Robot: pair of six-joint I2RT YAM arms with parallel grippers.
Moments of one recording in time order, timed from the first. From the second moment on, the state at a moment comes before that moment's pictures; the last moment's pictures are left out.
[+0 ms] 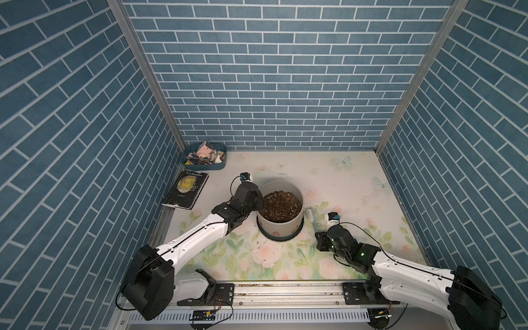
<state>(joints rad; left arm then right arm) -0.60 1.27 0.83 -0.22 -0.18 -0.60 0.91 0.97 0.26 -0.03 0.18 0.78</state>
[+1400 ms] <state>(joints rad) -0.59 1.39 0.95 -0.23 -0.11 -0.52 0.99 1.01 0.27 -0.01 0.21 0.81</state>
